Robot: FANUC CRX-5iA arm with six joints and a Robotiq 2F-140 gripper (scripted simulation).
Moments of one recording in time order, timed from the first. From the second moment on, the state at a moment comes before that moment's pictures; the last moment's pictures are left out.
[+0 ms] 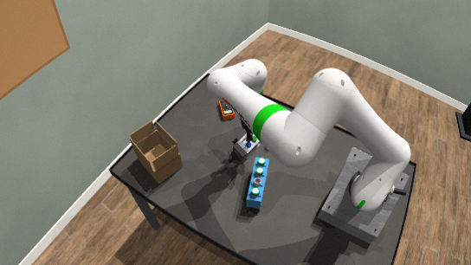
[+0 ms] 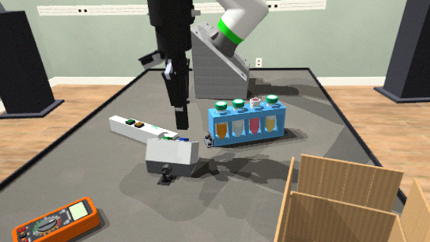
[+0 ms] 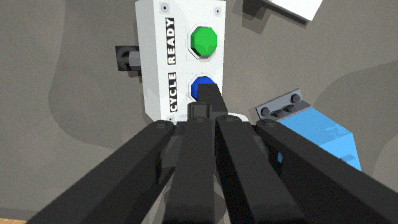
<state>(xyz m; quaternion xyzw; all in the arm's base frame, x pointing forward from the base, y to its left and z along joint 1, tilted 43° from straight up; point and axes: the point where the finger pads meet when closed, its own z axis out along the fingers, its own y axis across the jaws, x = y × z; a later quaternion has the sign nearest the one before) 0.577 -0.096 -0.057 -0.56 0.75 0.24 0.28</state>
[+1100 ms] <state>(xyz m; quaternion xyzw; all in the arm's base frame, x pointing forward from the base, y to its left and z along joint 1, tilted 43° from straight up) 0.580 -0.082 -0.073 -0.56 0.75 0.24 0.28</state>
